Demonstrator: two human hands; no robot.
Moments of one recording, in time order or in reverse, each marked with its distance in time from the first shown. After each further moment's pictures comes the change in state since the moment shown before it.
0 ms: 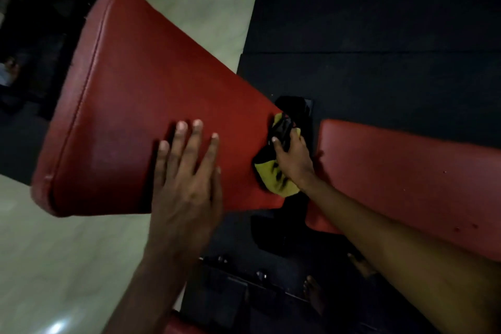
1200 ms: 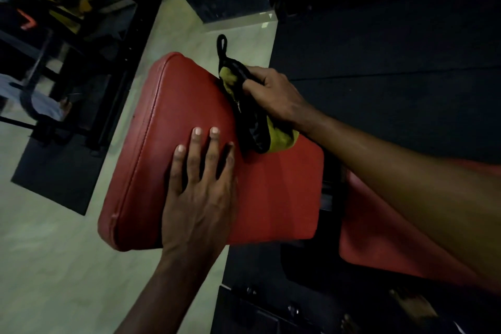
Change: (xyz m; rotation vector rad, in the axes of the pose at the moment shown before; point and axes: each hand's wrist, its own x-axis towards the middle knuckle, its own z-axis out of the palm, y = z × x) left_hand 0.037 -0.026 -0.022 0.426 -0.039 0.115; right_hand 0.048 -0.204 -0.042 0.115 -0.174 -0.496
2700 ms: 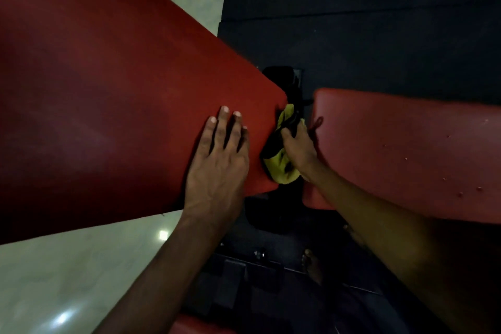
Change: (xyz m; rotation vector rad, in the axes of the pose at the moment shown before) left_hand -0.009 0.094 0.060 -0.097 -0.389 0.275; right_hand -0.148 0.244 0.047 0.061 0.196 0.827
